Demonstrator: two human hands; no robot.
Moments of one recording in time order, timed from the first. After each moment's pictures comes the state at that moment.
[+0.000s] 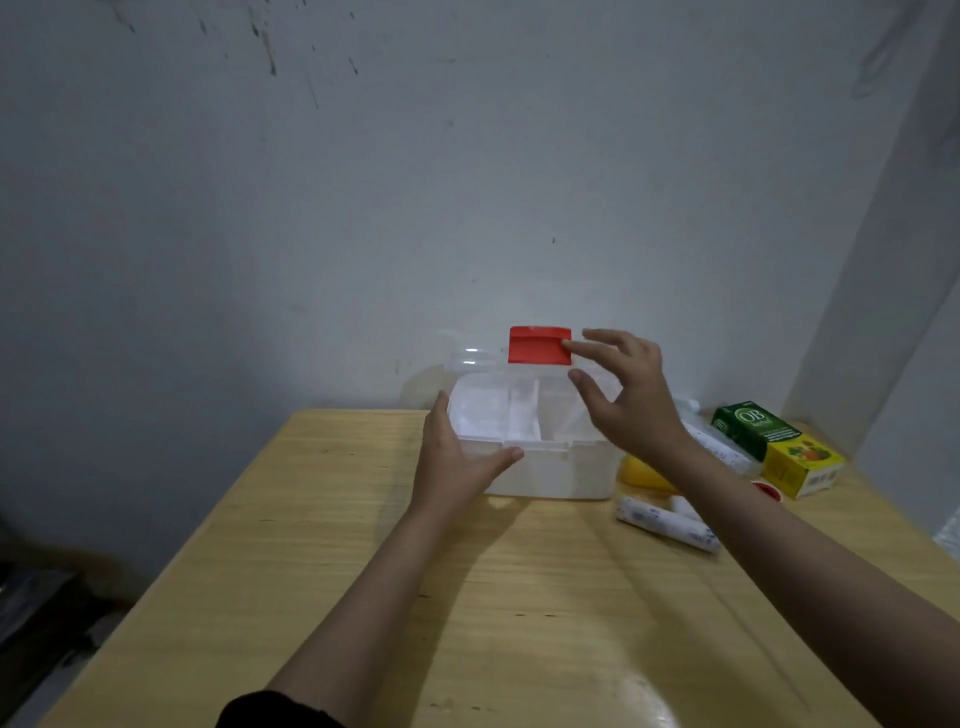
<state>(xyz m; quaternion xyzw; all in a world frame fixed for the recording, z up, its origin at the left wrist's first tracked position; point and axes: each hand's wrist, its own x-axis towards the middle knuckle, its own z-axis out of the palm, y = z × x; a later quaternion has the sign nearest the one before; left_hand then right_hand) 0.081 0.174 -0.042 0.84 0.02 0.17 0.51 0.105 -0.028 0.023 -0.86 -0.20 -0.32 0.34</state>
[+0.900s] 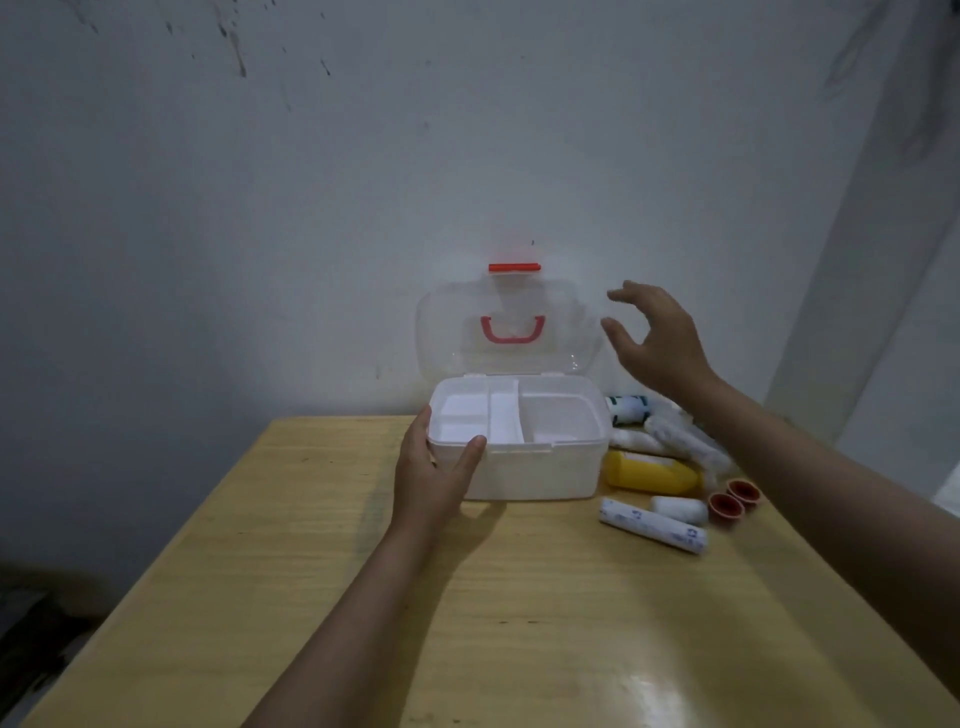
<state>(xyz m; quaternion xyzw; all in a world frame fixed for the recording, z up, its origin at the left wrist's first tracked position) 0.074 0.172 -0.055 0.78 0.02 0.20 0.59 0.148 -0.080 0.059 -0.88 -0.14 -0.34 0.31</state>
